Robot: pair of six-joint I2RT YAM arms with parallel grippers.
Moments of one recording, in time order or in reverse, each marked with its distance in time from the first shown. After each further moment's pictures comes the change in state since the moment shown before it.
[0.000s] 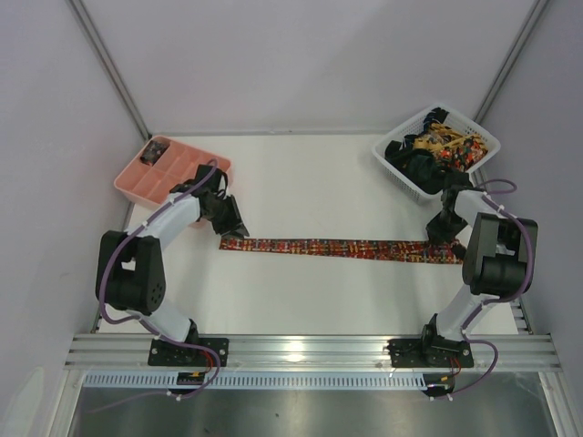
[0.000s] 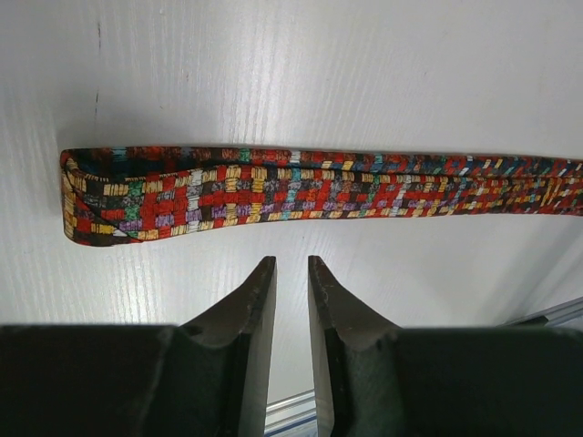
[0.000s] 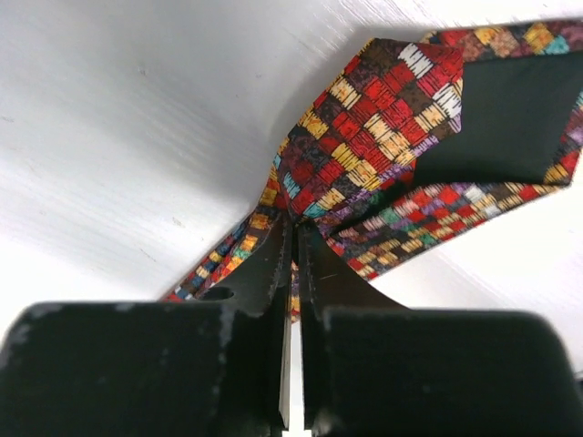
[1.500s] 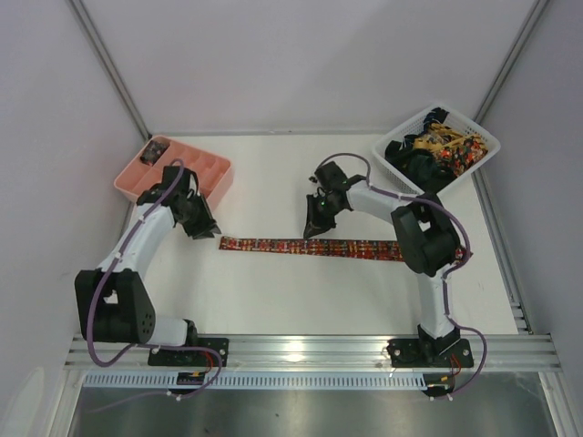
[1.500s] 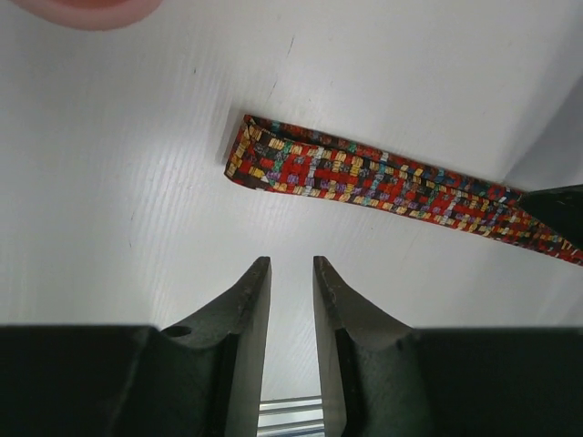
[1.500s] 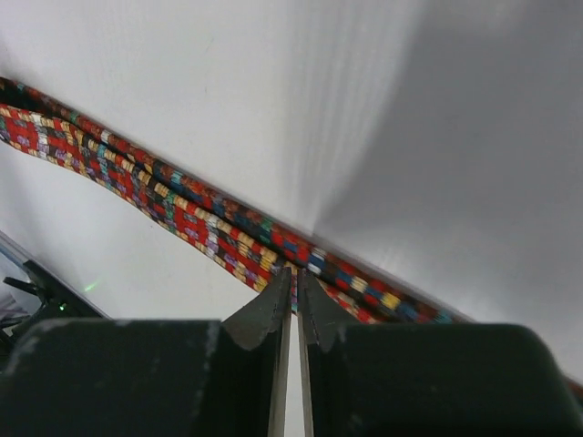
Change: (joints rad) left arm 0.149 -0.206 -0.024 -0.127 -0.131 0.043; right arm 0.727 0.305 0.378 0.158 -0.555 -0.161
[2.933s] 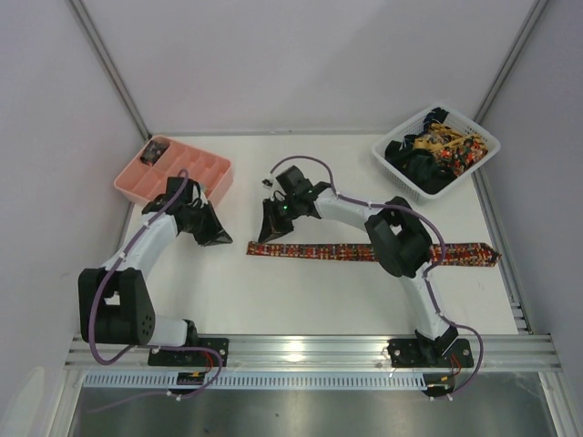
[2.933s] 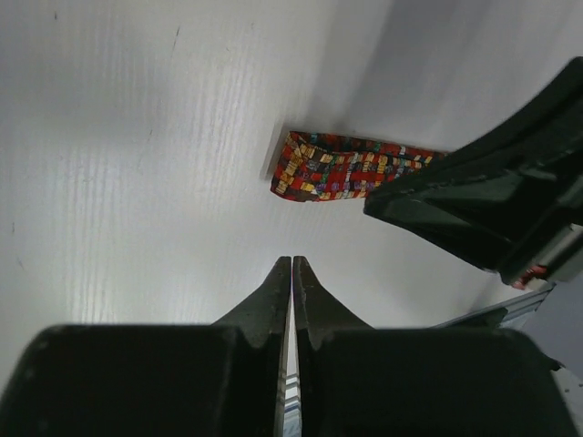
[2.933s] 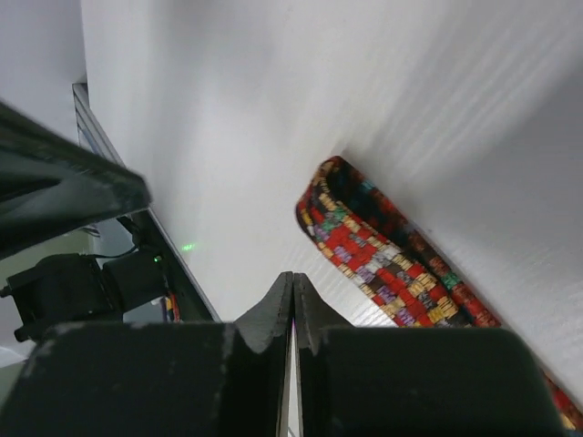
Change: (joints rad) left arm 0.003 -0.023 -0.130 0.116 0.210 -0.024; right arm 0.209 0.145 0.214 0.164 -0.235 0.039
